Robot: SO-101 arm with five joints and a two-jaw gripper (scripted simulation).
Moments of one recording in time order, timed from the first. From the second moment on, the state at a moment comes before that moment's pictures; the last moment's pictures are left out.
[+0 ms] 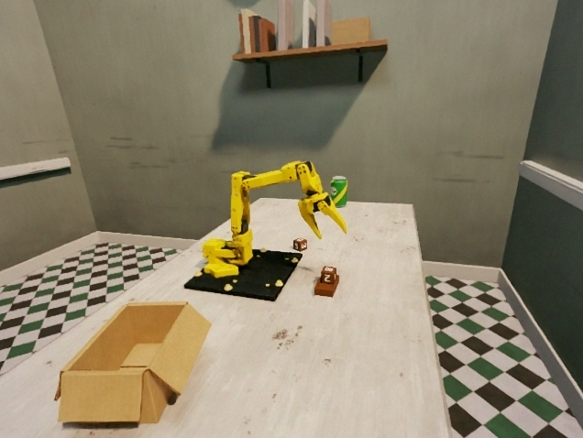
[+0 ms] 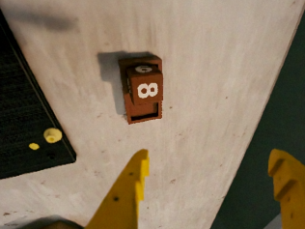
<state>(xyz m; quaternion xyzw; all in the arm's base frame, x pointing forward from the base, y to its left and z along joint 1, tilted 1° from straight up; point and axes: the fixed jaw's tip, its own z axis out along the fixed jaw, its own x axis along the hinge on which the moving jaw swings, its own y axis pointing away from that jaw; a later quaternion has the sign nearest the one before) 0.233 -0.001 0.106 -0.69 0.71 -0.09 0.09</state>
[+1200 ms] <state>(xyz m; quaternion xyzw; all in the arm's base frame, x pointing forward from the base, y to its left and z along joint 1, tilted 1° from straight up) 0.224 -0.005 0.054 -0.69 0.72 0.00 0.00</state>
